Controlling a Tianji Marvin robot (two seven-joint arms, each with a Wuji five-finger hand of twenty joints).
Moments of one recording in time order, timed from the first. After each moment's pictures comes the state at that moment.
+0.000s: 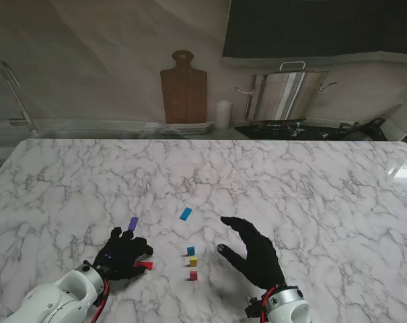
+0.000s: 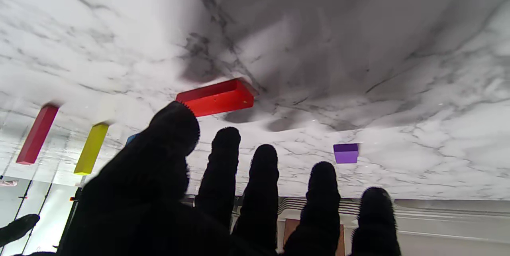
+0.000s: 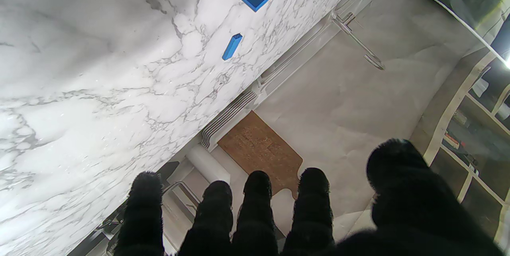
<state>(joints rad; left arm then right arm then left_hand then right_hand) 1.88 -1.03 -1.34 -1.75 1.15 -0.17 -0.10 -2.01 -1.16 1.16 -1.89 -0.57 0.04 -0.33 0.84 -0.34 0.40 -0.06 0.51 0.08 0.43 0.50 0.48 0.09 0.32 0.37 0.20 0.28 0.38 0.61 -0.09 0.31 0.47 0.70 0.42 -0.14 0.40 -0.03 0.20 -0.21 0.25 0.39 0.26 -0.07 0.26 0.21 0.22 -0.07 0.04 0.16 -0.04 0.24 0.62 0.46</state>
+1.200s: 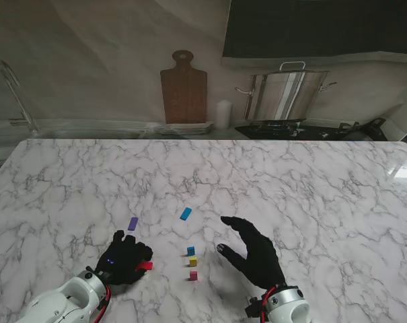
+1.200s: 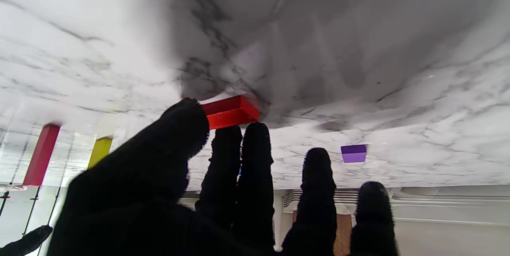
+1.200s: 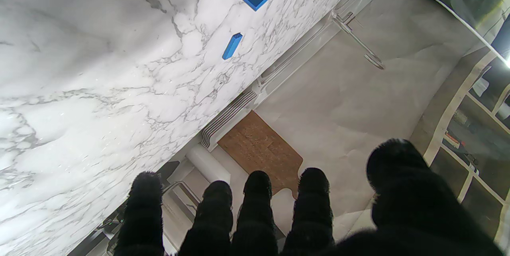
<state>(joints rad) 1.88 -1.02 -1.30 -1.70 1.21 -0.17 0.03 -2.01 -1.16 1.16 -1.90 -0.56 0.04 -0.32 0.81 -0.43 0.60 -0.07 0.44 0.11 0.74 0.78 0.57 0.03 0.70 0.75 0.25 0.26 0.60 0.74 -0.08 0.31 0.59 0.68 0.42 -0.14 0.40 -0.03 0.20 -0.21 0.25 0.39 0.26 -0.07 0.26 0.21 0.22 -0.07 0.04 0.16 -0.04 0.24 0.62 0.46</state>
